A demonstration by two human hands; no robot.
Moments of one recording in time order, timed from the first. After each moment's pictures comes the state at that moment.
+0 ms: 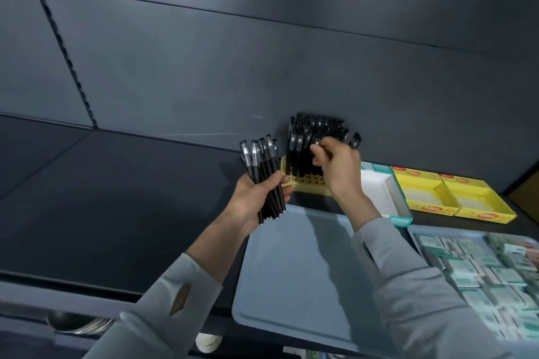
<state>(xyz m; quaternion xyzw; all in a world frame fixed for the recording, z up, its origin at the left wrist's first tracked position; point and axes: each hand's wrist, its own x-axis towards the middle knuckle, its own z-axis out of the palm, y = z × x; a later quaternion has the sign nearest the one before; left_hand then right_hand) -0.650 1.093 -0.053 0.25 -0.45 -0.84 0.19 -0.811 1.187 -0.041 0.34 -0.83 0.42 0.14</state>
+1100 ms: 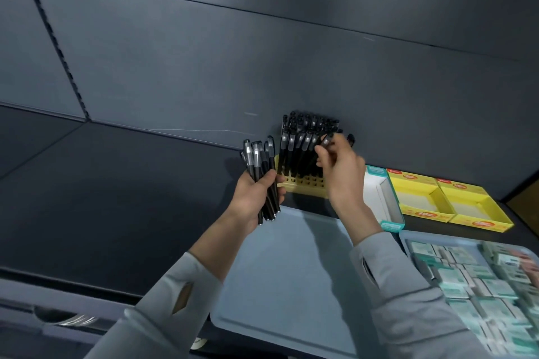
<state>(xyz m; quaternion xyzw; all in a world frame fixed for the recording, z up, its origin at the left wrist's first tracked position) -0.676 1.107 -0.055 0.29 -0.45 -0.81 0.21 -0.816 1.206 -0.042 0.33 -0.83 0.42 0.19</state>
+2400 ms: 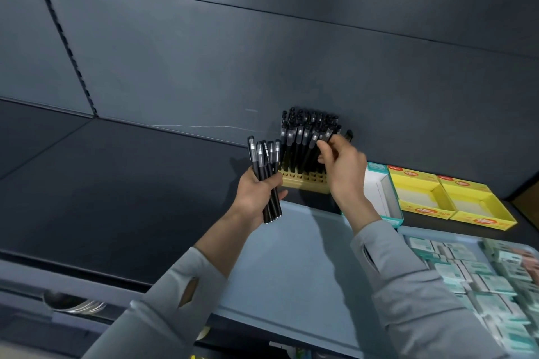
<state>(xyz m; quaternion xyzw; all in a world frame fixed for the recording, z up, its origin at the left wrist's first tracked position) -0.678 1.119 -0.061 0.30 -0.46 -0.80 0.24 -0.827 1.211 -0.048 0.33 -0.82 0.44 0.16</state>
